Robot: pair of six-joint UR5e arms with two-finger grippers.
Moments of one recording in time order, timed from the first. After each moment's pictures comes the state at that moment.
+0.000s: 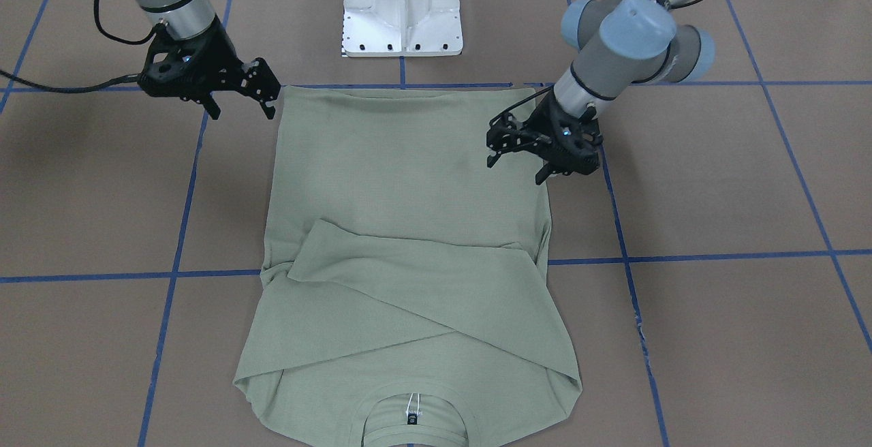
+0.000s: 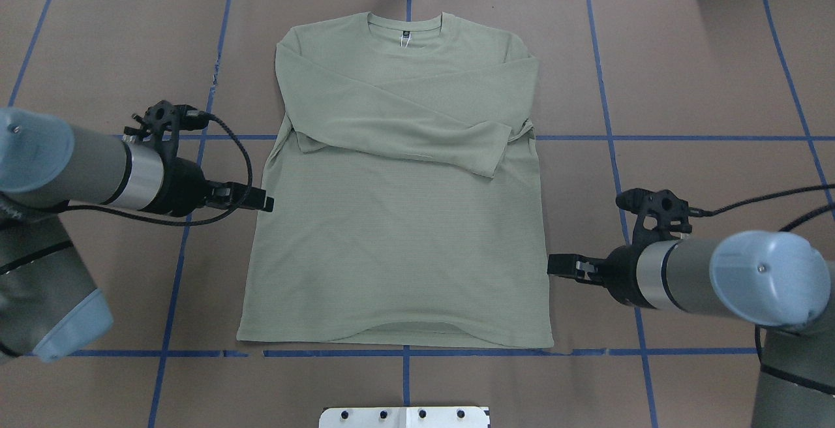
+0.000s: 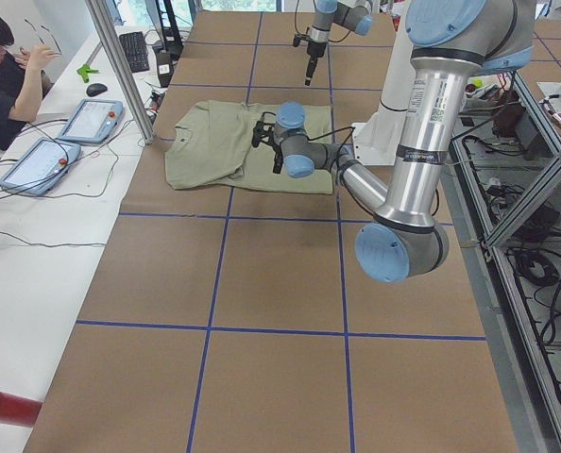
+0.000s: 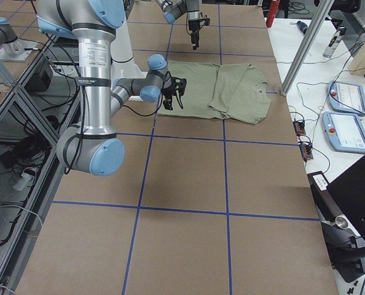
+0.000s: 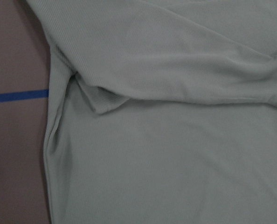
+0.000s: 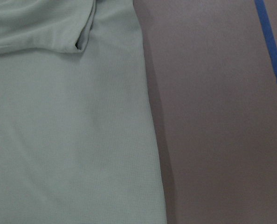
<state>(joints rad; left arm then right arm) -0.64 -1.71 -1.91 -2.29 -2.01 -1.19 0.35 -1.62 2.19 -1.14 1.66 1.57</state>
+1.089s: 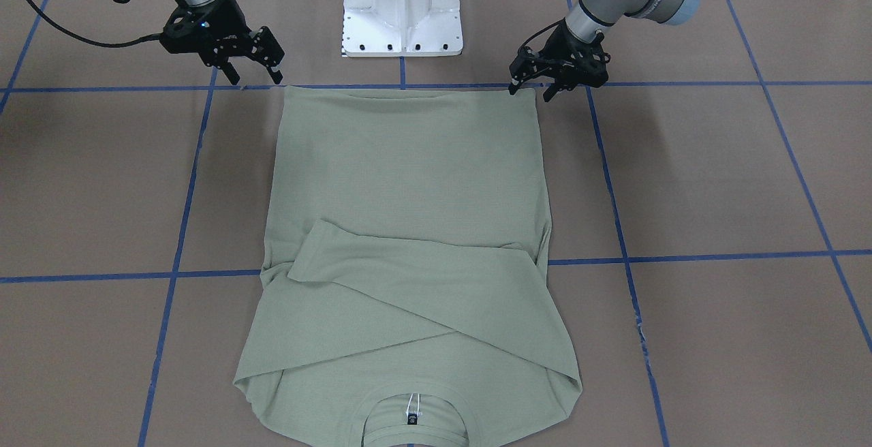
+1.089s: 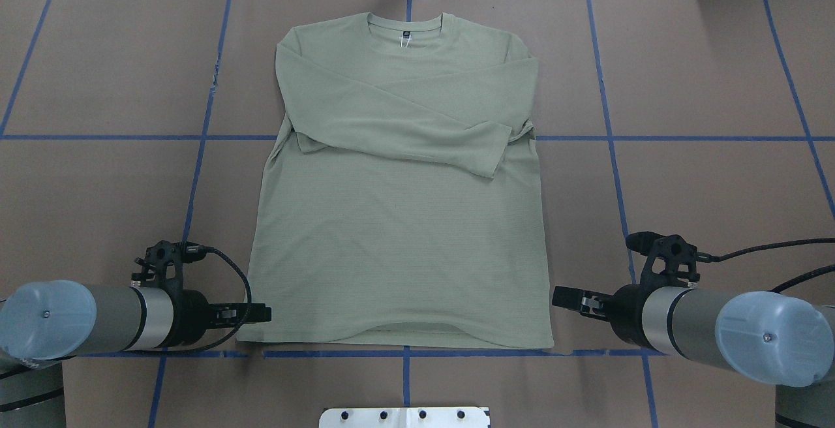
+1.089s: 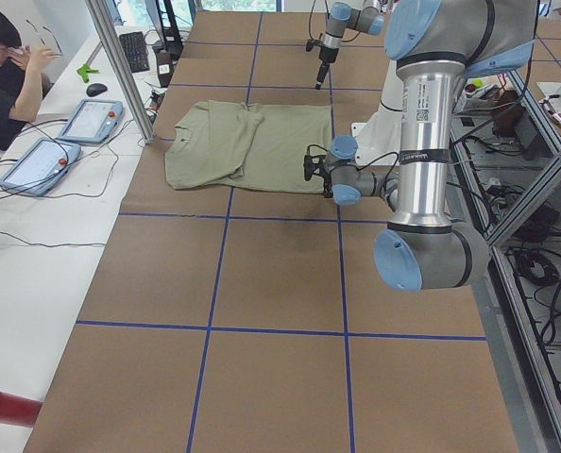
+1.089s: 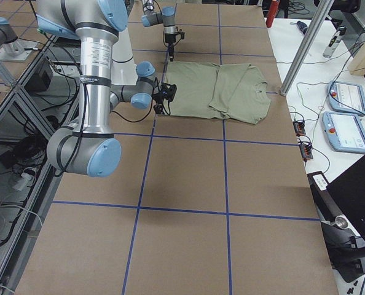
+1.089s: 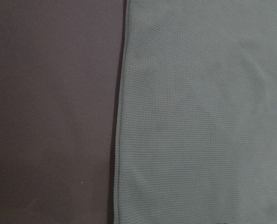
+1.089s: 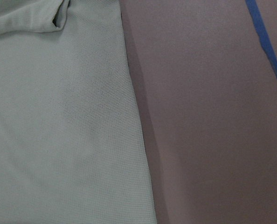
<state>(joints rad) -0.28 -1.56 -1.93 -2.40 -1.72 -1.49 0.25 -1.68 2.19 -1.08 1.56 1.66</state>
